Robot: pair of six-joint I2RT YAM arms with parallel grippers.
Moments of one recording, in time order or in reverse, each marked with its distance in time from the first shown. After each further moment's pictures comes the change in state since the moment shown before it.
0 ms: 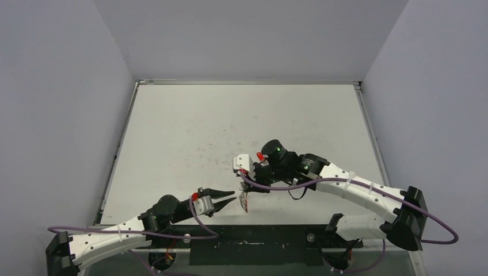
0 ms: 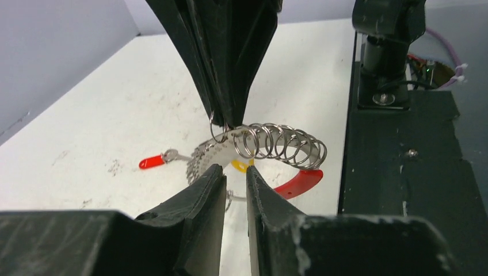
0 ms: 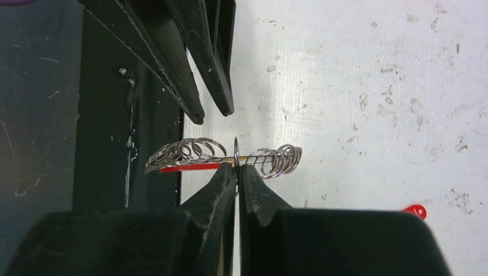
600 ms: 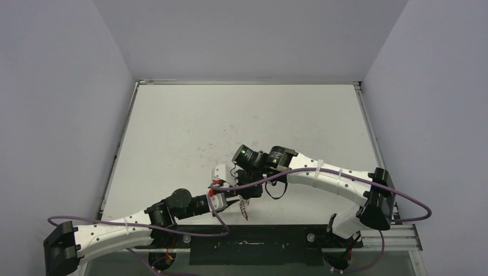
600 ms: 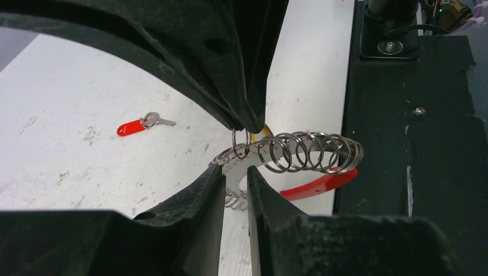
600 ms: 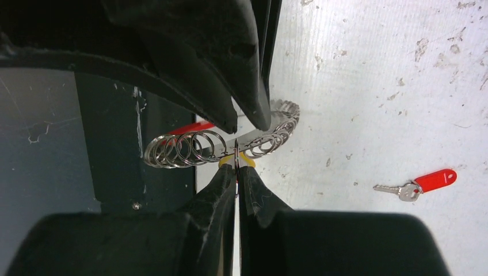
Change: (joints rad) left arm 0.000 0.180 0.099 -0.153 -0.012 0.029; right arm 0.151 0.308 0.368 -0.467 0.220 -0.026
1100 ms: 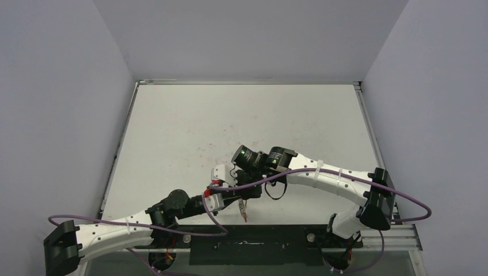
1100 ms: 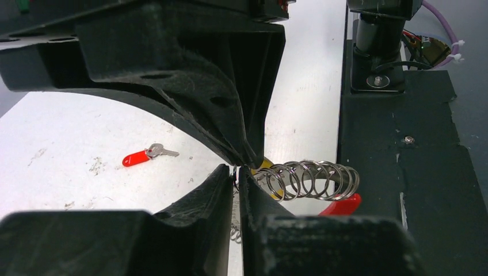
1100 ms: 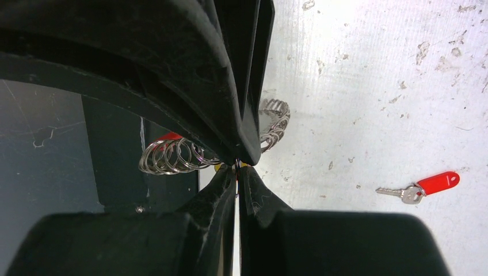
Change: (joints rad) left arm 0.000 0.041 -0.019 0.166 0.040 -0.010; right arm 0.008 0.001 0.000 0.011 -0.001 0.021
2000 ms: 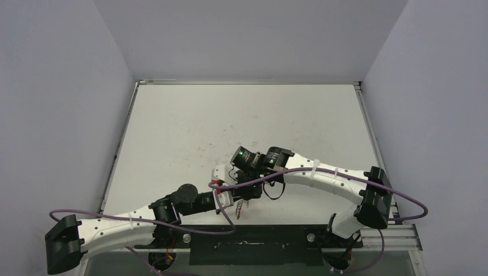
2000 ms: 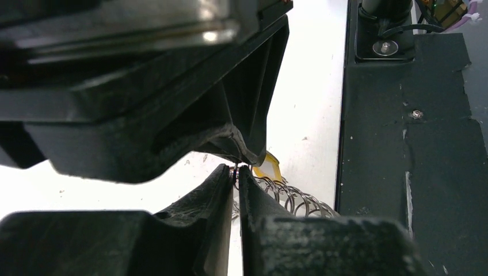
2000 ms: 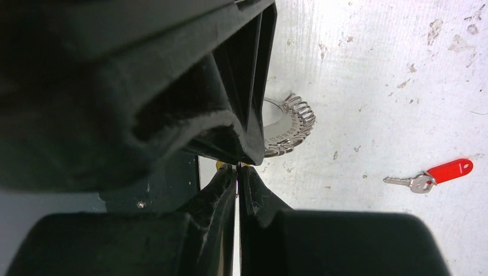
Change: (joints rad) left arm 0.000 0.100 0.108 -0.151 -0.003 0.040; right arm -0.001 0.021 0.000 -0.023 0.024 0.017
